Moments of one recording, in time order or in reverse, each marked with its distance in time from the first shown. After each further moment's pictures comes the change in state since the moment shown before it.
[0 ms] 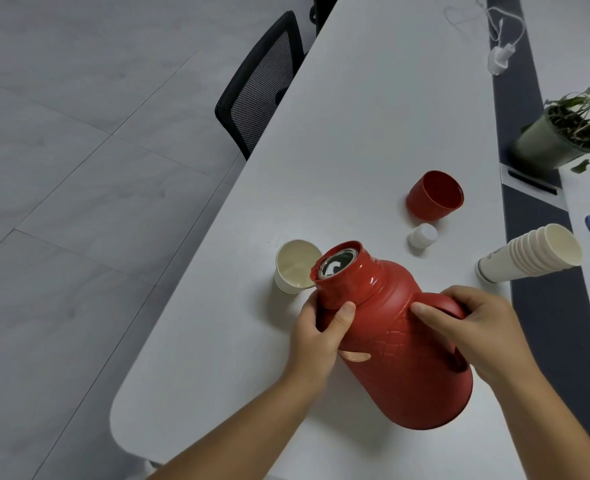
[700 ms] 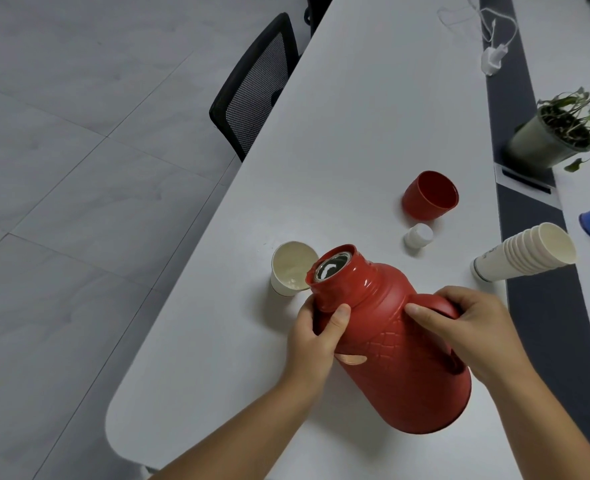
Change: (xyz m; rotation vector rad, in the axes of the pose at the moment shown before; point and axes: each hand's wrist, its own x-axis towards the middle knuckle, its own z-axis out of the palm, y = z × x) left_hand 0.001 -0.006 0.000 0.000 0.025 -0.010; right_hand 0.002 0.001 0.000 -0.050 0.000 -0.026
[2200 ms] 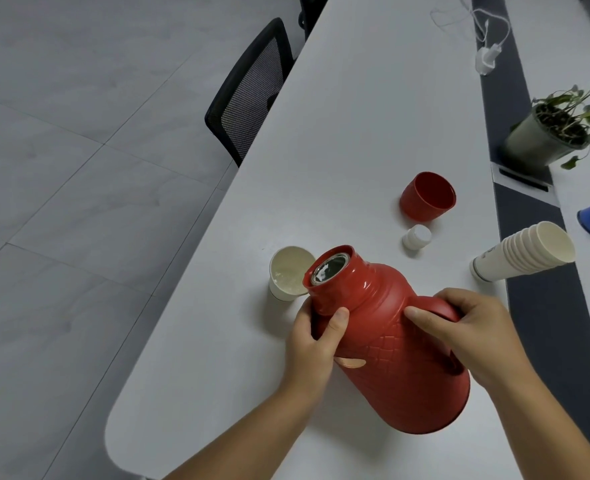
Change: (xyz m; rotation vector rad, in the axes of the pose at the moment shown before) left_hand -0.001 0.004 0.000 0.061 -0.013 0.017; right_hand -0.002 -0.001 0.000 0.049 0.008 0.012
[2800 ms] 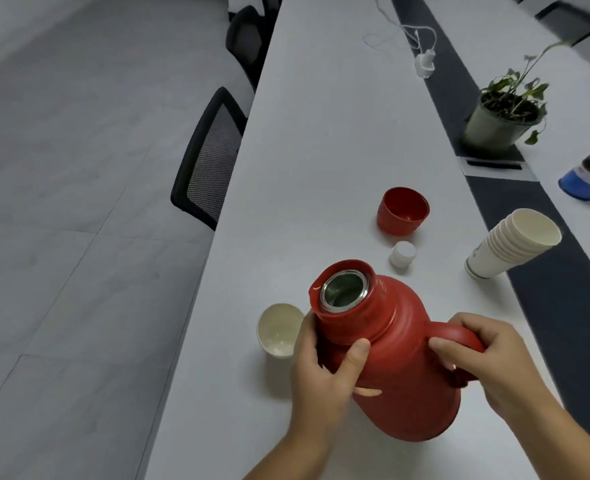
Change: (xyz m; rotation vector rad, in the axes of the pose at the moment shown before) left_hand 0.011 0.029 0.020 0.234 -0.091 0.193; right_hand 0.003 0.028 -0.009 0.430 0.039 0.102
